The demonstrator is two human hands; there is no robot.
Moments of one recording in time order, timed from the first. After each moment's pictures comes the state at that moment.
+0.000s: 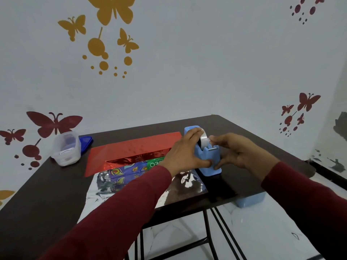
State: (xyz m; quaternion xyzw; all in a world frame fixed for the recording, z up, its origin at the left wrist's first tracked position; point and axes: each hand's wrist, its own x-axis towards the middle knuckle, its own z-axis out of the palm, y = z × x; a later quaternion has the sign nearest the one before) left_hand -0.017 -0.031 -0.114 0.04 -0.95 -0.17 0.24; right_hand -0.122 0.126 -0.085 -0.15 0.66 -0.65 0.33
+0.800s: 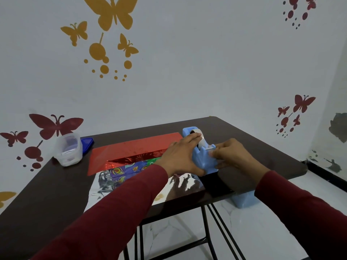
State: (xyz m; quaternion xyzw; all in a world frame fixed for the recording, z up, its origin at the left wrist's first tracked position) left_hand 0.003 -0.023 -0.105 0.04 -0.98 -0.08 0.17; right_hand -0.109 0.142 -0.102 -0.27 0.81 -0.49 0.14
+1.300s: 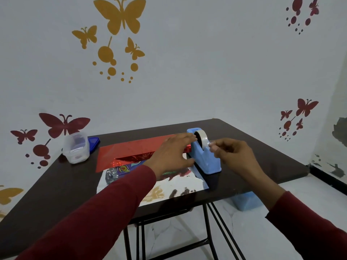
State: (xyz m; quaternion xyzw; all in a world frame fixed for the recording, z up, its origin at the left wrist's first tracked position) left_hand 0.039 -0.043 -0.092 0.03 -0.97 -0.07 0.23; right_hand -0.057 0.164 -0.097 -0.33 0.73 -0.59 0.01
